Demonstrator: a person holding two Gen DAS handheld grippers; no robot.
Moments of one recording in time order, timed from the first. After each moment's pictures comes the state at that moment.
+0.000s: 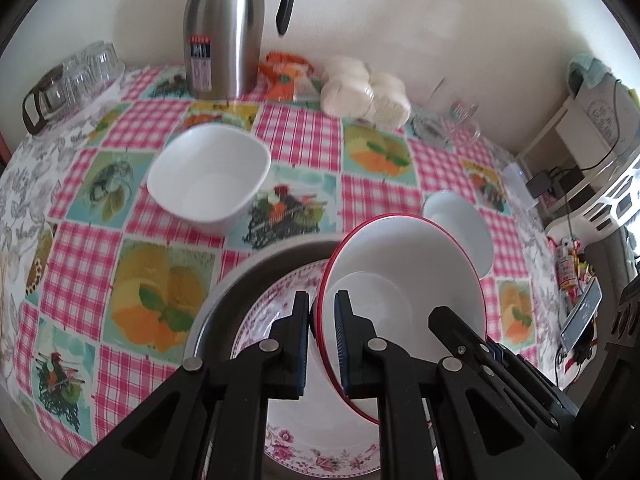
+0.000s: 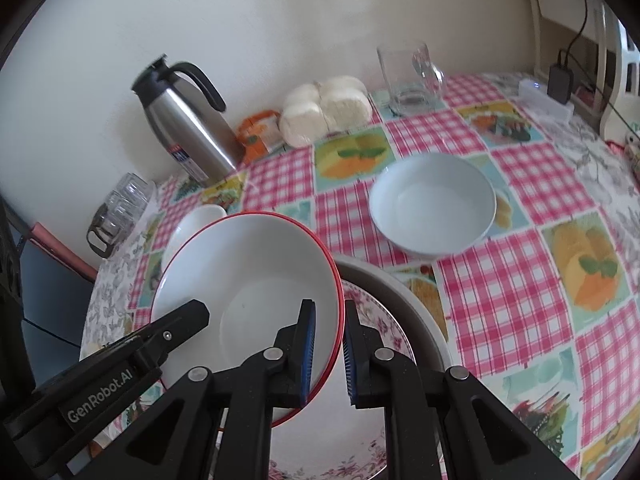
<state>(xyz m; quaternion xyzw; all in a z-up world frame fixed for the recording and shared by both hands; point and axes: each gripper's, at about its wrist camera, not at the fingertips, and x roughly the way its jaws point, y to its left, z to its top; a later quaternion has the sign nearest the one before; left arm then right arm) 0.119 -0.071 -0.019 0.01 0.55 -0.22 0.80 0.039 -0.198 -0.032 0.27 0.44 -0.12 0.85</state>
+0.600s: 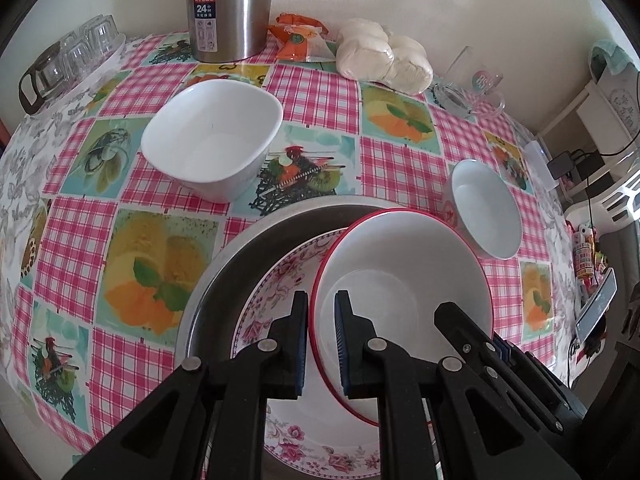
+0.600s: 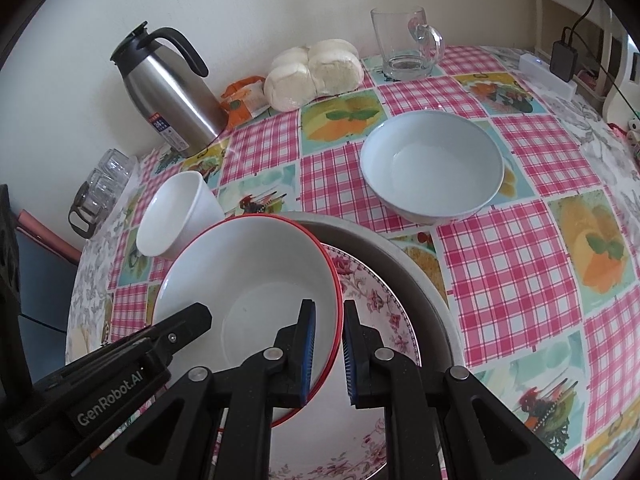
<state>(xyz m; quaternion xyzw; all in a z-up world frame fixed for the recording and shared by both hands) 0.128 -0.074 -0.042 0.03 0.59 -0.20 0.78 0.046 -0.192 -0.054 0.26 0.48 -0.13 0.83</state>
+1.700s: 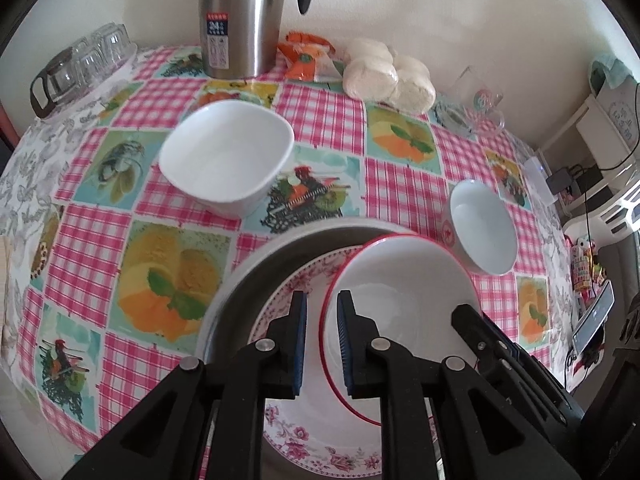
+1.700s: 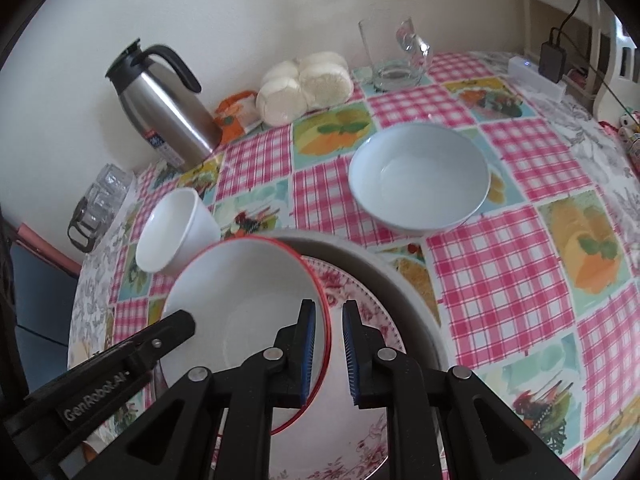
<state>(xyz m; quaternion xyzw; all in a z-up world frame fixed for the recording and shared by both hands) 0.130 -0.064 -0.023 0.01 0.57 -0.20 0.80 0.040 -0.201 -0.044 0.27 0.45 -0.15 0.84</state>
